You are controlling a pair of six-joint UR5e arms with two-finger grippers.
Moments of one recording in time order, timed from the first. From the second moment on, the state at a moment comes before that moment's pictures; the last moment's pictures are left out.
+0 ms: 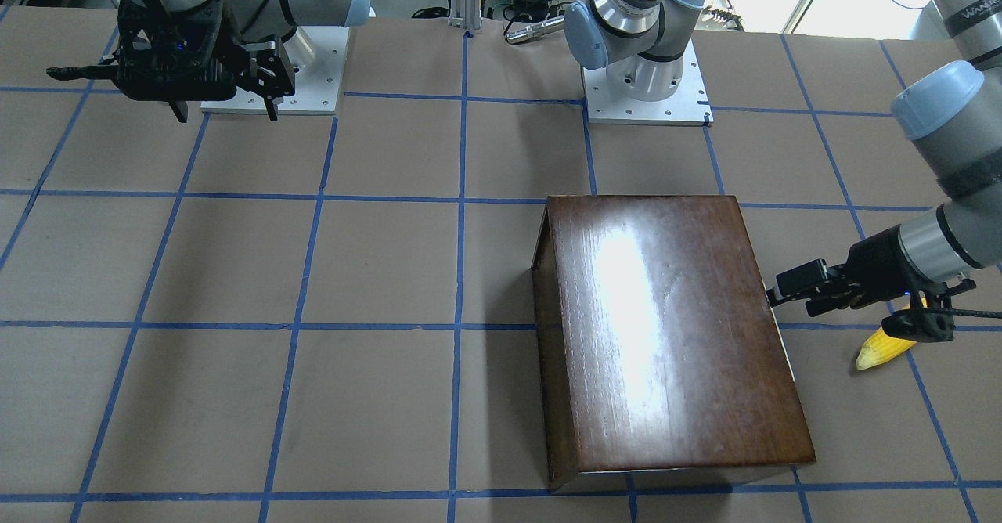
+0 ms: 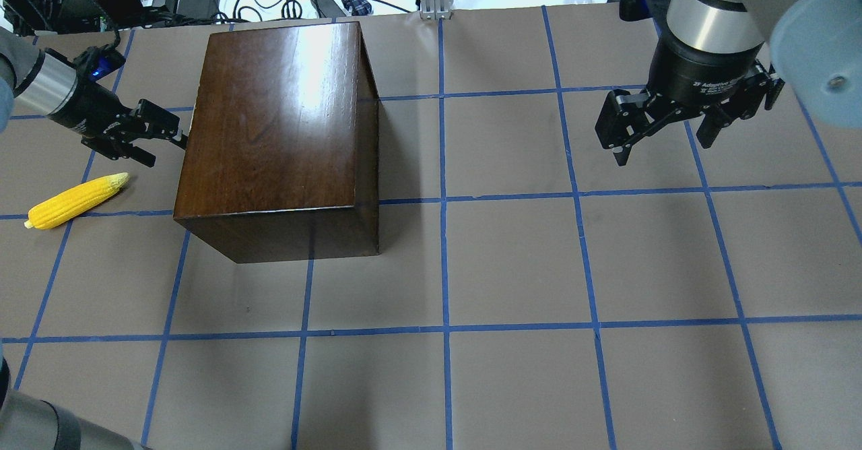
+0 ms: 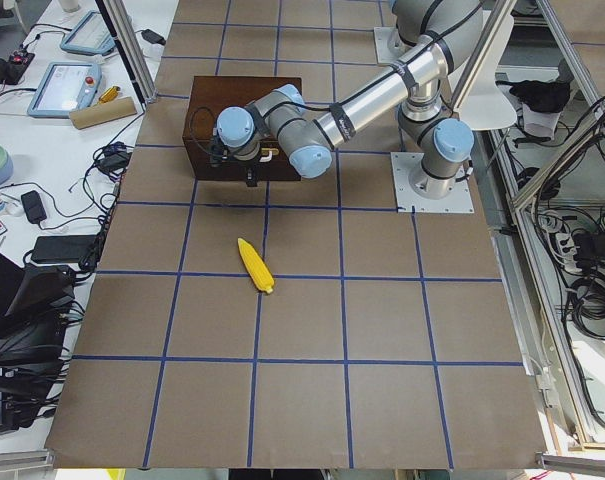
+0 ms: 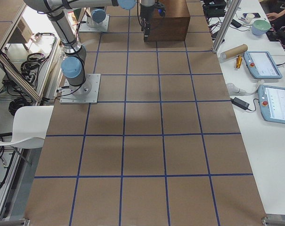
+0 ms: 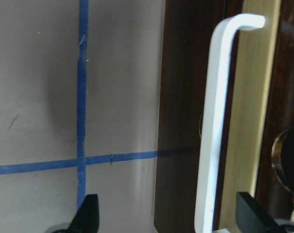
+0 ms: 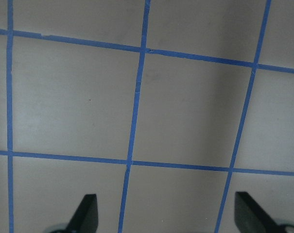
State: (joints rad) left arm -1.08 -1.91 -1.63 -1.40 1.23 0.50; right arm 1.61 -1.64 1.59 -1.46 -1.68 -0.08
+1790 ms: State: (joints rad) left arm -1.07 -1.98 -1.62 -1.37 1.24 0.50; right arm 1.61 -1.64 1.59 -1.46 -1.68 -0.08
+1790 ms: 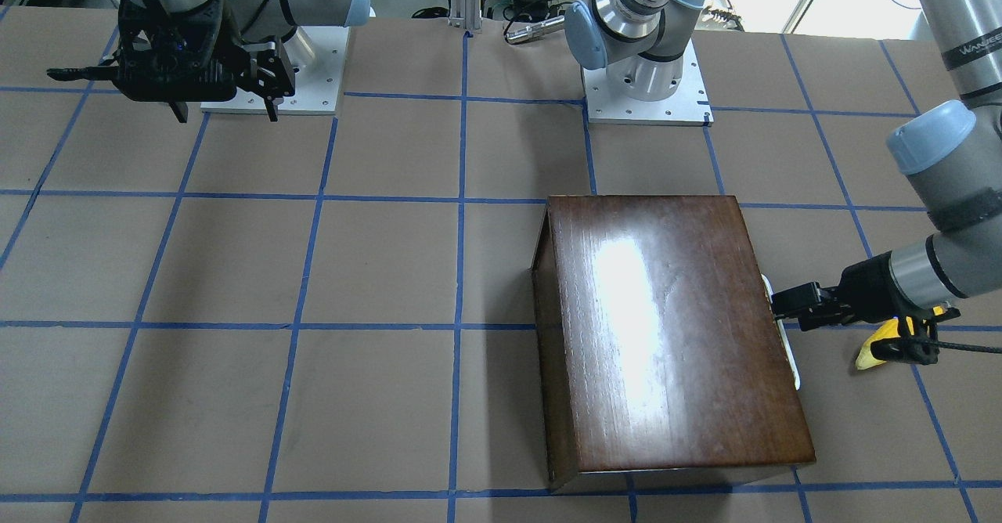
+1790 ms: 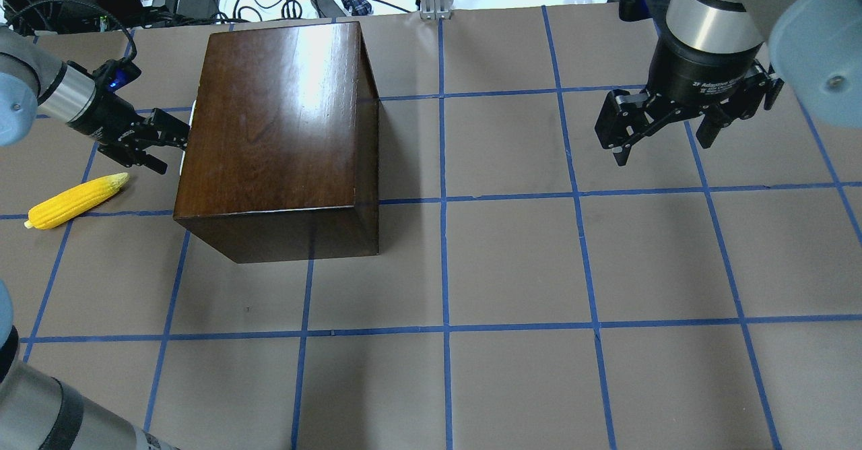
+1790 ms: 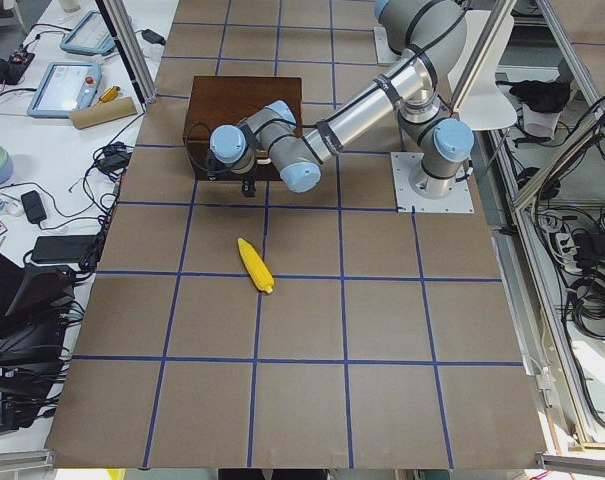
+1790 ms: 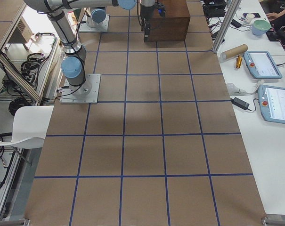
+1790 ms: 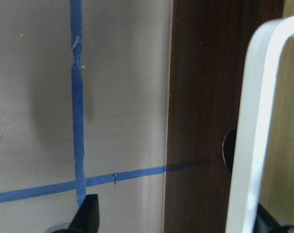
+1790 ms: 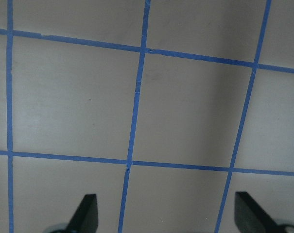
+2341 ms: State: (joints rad) left arm -1.06 -1.98 -1.62 -1.36 1.24 0.50; right arm 1.61 -1.64 1.59 -1.46 -1.68 -0.08
